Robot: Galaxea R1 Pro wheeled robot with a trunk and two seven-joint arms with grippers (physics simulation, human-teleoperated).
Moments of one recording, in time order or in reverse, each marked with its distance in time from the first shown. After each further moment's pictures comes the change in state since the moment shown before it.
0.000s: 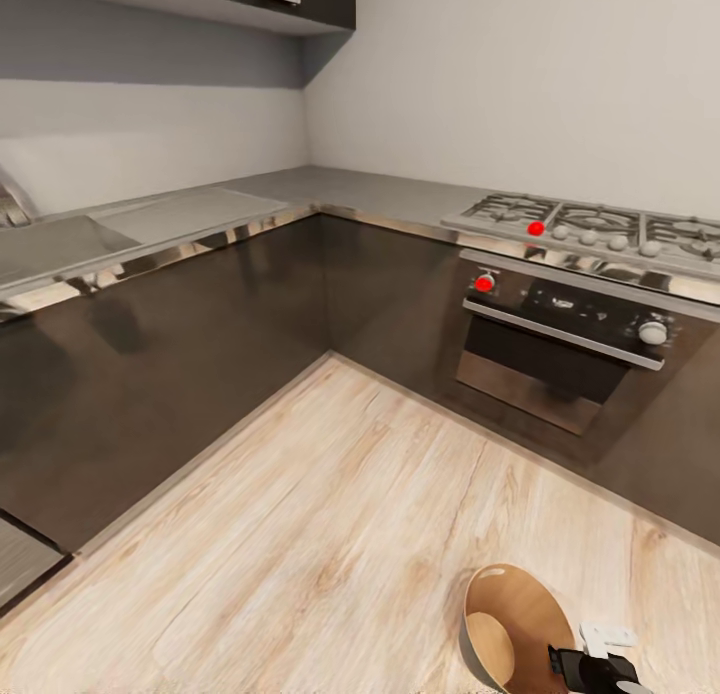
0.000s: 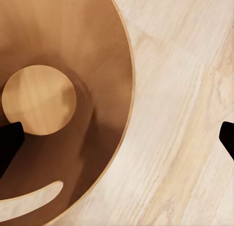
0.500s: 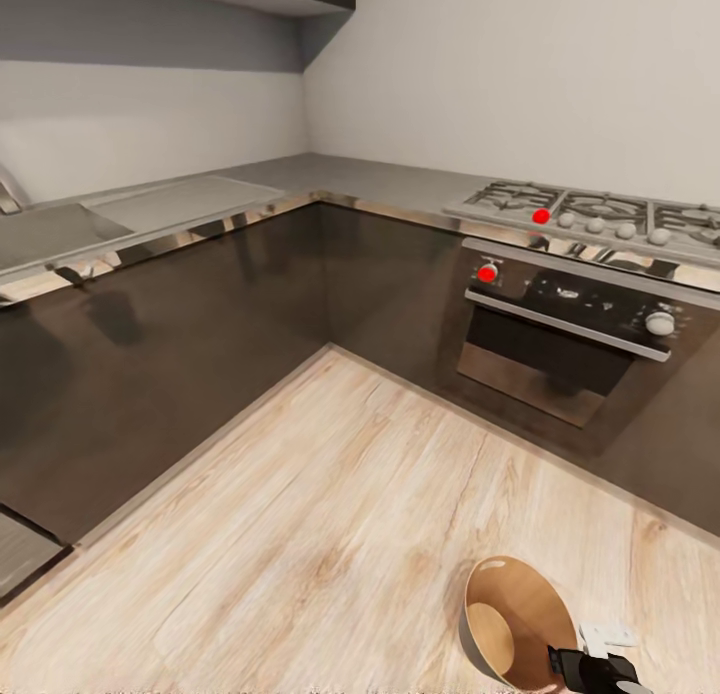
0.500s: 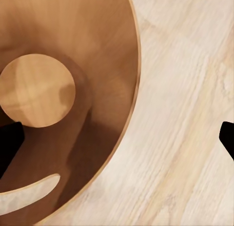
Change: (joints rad) left arm 0.000 0.000 0.000 0.000 0.000 0.000 0.000; right arm 0.000 0.000 0.000 0.000 0.000 0.000 0.000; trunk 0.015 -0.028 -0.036
